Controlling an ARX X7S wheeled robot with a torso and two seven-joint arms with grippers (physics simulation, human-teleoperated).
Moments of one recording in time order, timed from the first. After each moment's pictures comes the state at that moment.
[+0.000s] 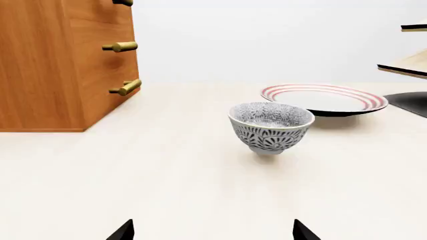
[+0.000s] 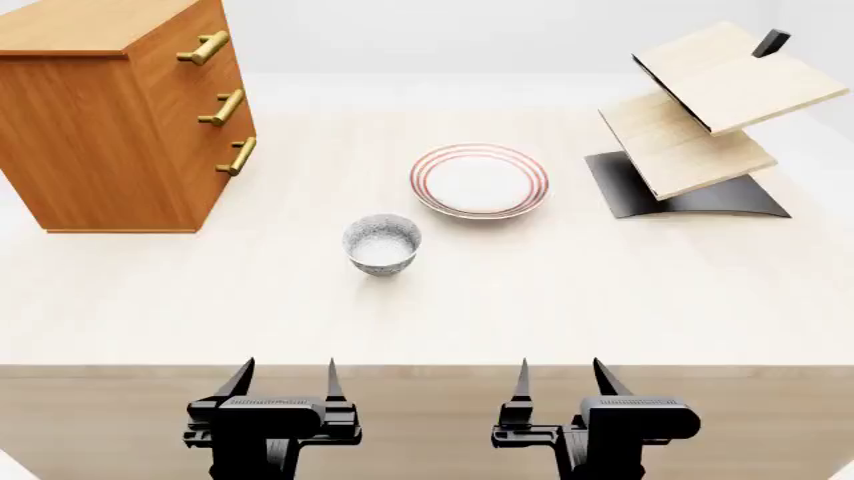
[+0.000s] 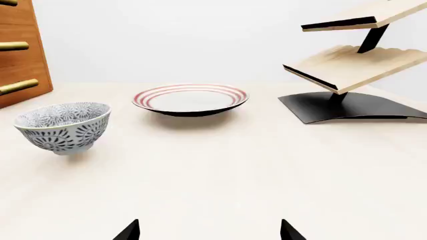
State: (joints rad) left arm 0.00 0.00 0.00 0.00 0.00 0.00 0.00; right arm 0.00 0.00 0.00 0.00 0.00 0.00 0.00
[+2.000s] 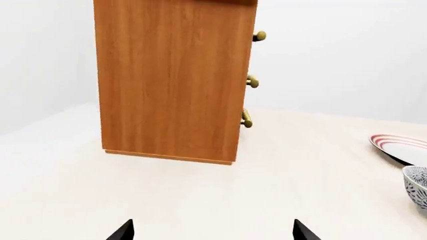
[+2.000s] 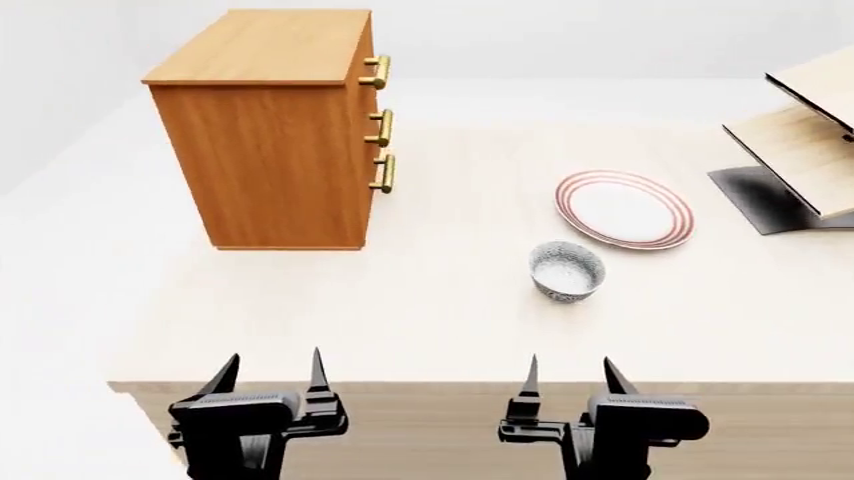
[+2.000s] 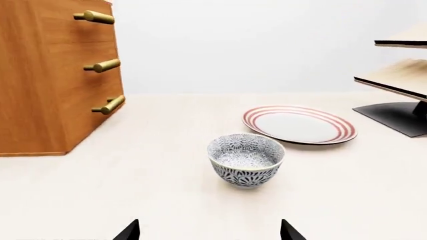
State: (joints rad) left arm 0.00 -0.13 0.10 0.04 -0.21 0.03 -0.13; right arm 0.01 0.13 -0.14 0.00 0.13 -0.01 0.19
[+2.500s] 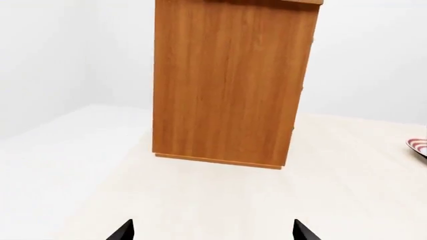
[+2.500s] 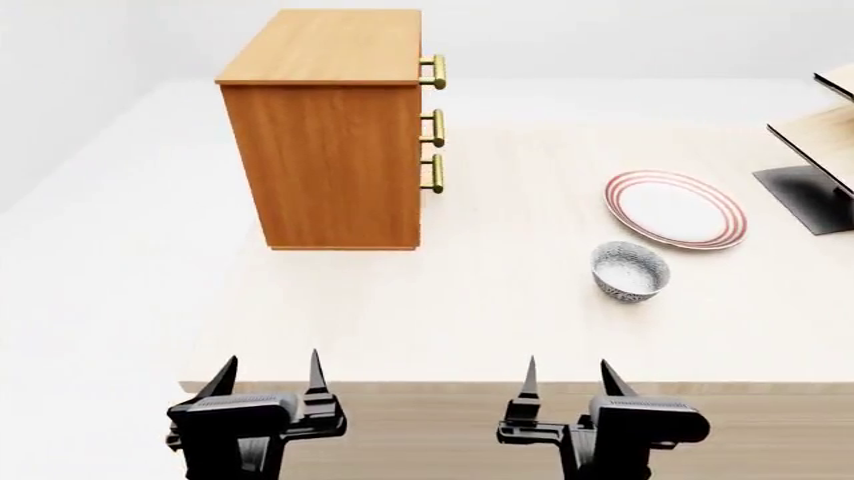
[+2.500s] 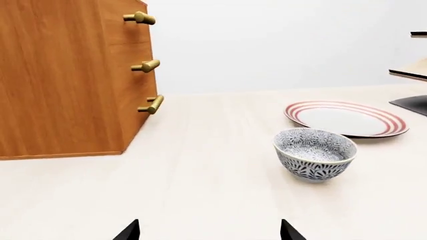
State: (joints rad) left arm 0.01 -0.14 0.12 0.03 -0.23 0.05 -0.15; right arm 0.01 0.14 -0.16 0.01 0.17 -0.03 0.19
